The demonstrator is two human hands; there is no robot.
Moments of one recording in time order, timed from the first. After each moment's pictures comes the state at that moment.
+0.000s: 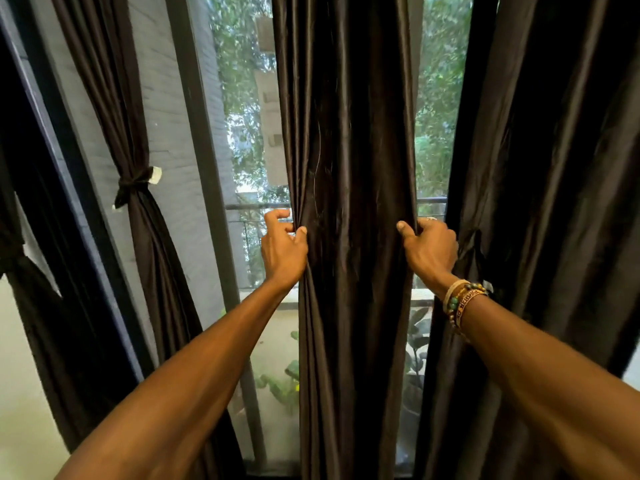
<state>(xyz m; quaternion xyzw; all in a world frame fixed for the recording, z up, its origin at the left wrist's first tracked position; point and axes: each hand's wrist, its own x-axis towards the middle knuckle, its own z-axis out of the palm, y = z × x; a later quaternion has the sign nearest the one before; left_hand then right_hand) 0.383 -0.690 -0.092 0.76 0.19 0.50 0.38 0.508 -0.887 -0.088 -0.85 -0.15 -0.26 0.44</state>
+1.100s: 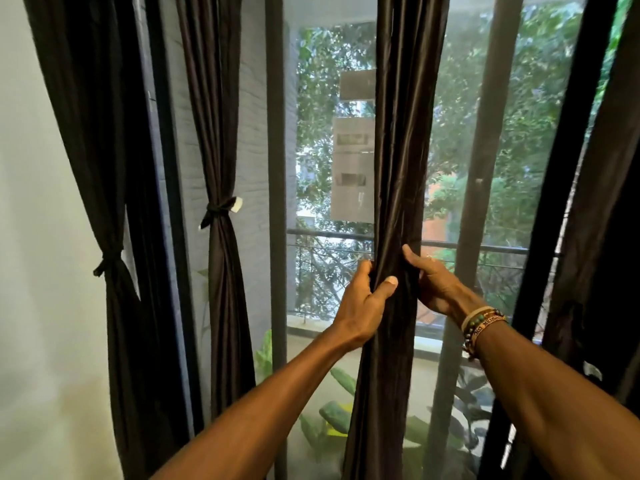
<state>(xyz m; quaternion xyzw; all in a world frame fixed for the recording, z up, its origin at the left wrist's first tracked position) 0.369 -0.724 -0.086 0.75 0.02 0.40 0.53 0.529 -0.804 -0.059 -0.52 -0.37 0.30 0.71</state>
